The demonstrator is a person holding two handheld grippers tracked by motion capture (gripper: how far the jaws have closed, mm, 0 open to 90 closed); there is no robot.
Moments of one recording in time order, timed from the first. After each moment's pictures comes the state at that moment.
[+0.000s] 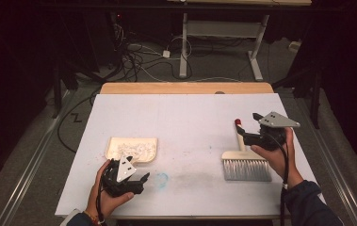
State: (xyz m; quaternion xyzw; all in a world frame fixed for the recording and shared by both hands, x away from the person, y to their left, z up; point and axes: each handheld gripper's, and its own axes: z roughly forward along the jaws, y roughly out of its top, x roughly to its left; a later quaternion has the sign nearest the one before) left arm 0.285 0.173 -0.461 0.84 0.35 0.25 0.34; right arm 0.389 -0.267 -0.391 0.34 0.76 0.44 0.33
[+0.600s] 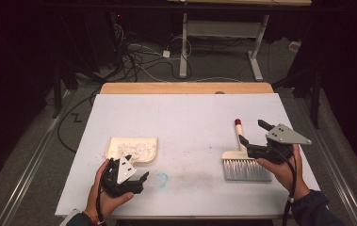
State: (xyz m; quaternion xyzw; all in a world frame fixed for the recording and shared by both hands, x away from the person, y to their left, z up) left arm 0.283 0.173 -0.458 0.83 0.34 0.28 0.34; right arm 0.348 -0.272 -0.389 0.32 0.75 0.47 0.36
